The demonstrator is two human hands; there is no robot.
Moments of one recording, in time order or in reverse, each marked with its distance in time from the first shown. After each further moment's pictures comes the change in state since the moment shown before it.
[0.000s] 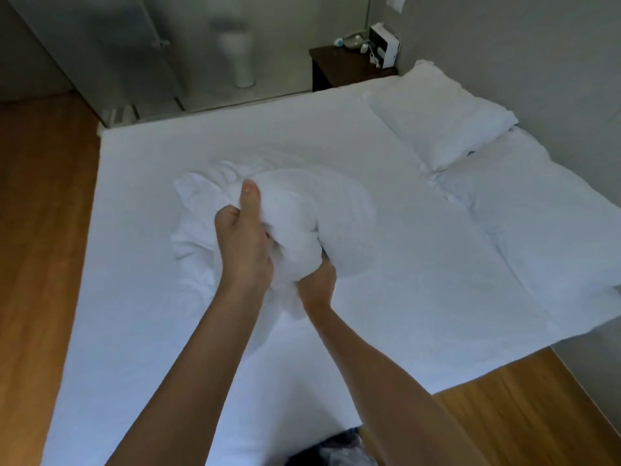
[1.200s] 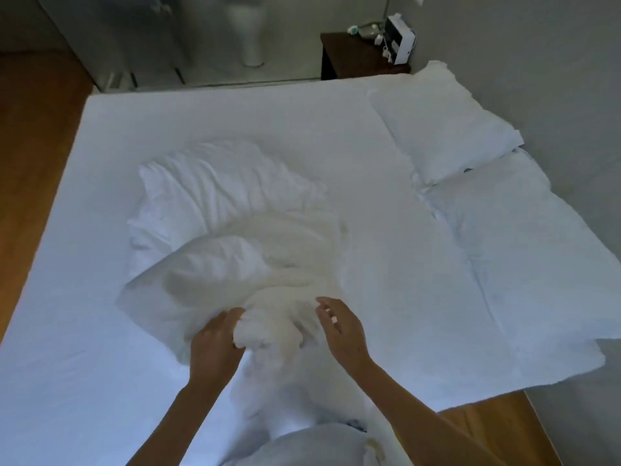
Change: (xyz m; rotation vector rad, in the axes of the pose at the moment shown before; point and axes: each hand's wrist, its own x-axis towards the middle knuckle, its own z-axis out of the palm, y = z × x) left_hand -0.014 -0.229 -0.036 1.376 -0.271 0.466; right_hand 0.071 0.102 -0.178 -0.202 -0.446 -0.115
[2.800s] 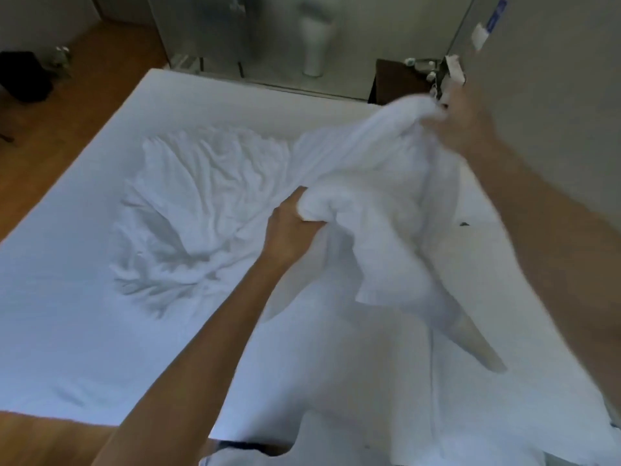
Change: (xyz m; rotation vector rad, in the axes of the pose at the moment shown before) left_hand 0.182 0.333 0.014 -0.696 0.156 -0.335; right_hand 0.326 -0.119 -0.383 -0.726 0.086 -0.403
